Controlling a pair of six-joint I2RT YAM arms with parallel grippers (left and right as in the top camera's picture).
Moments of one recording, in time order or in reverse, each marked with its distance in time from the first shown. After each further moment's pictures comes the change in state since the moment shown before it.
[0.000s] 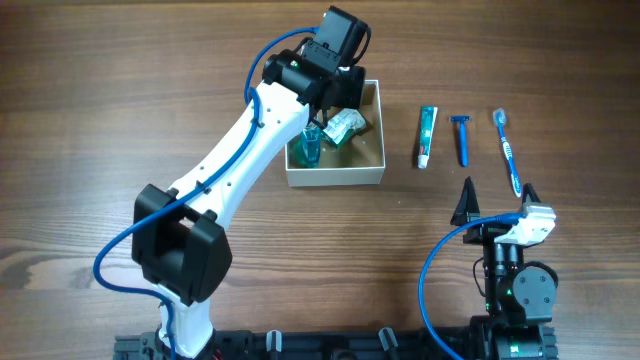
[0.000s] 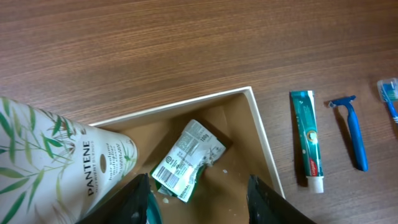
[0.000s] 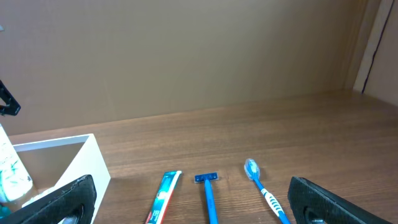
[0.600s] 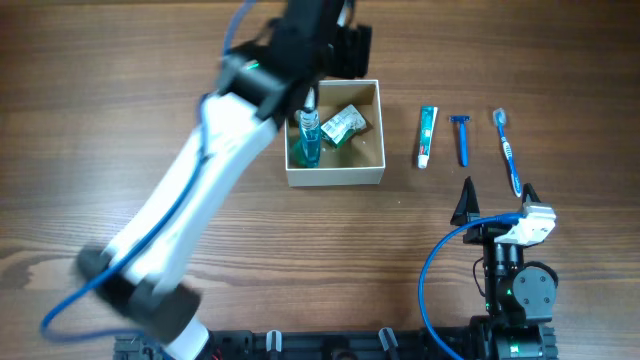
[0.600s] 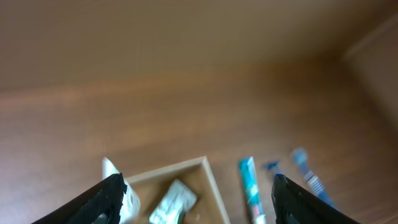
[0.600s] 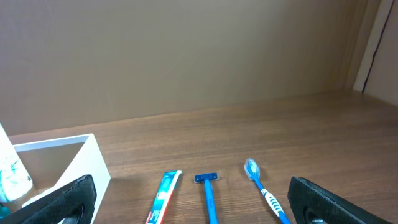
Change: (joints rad) left arm 0.007 -0.240 0.122 0.024 -0.019 0.027; right arm 0.000 0.000 0.000 0.000 0.000 0.000
